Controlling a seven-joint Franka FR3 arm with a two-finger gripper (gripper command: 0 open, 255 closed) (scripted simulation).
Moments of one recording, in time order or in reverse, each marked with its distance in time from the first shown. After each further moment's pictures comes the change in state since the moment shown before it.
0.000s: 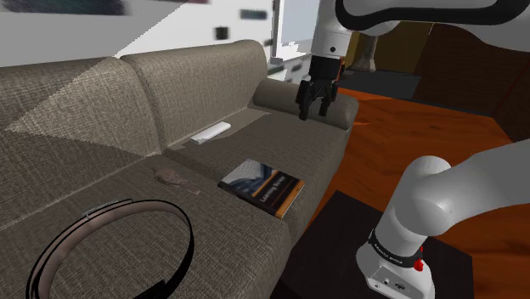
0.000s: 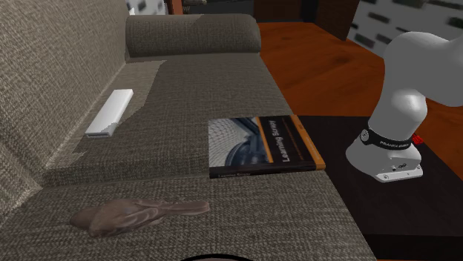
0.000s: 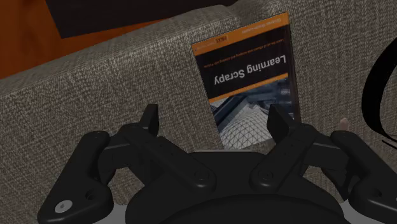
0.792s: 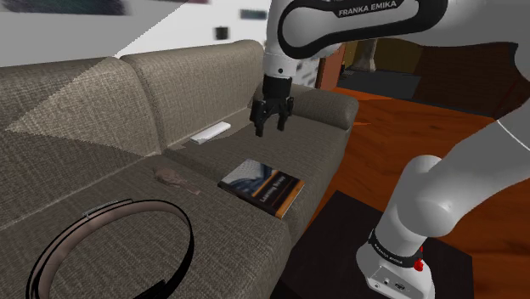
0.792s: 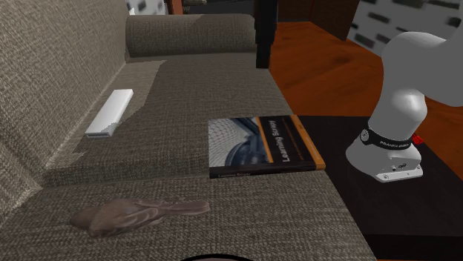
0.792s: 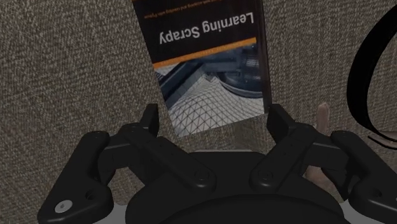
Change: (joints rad) arm 0.066 0.283 0.120 0.070 0.055 0.236 0.060
